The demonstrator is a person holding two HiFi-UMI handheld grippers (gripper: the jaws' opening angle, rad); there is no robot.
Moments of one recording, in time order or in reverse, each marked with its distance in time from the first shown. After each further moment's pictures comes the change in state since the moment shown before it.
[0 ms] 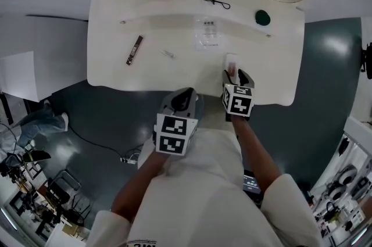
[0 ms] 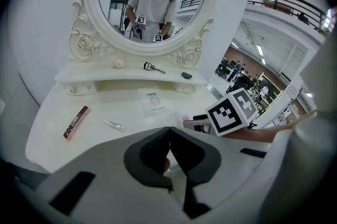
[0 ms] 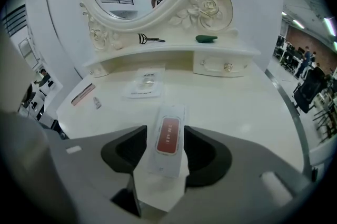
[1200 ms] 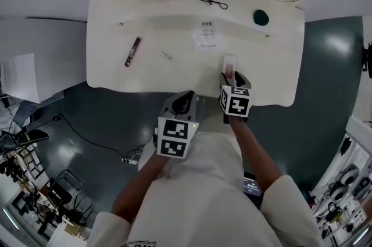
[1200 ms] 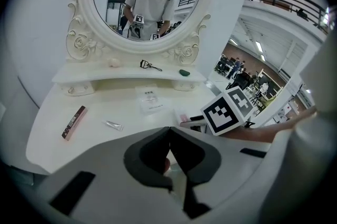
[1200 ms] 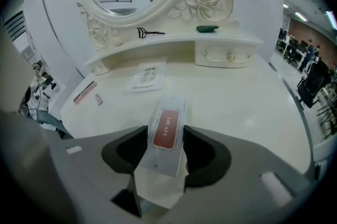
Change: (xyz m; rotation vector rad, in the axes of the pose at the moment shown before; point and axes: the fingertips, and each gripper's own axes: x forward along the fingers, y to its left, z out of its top) left arm 0.005 -0.010 -0.005 0.023 0.017 0.005; right arm 0.007 0.004 -0.013 0.027 0.044 0.039
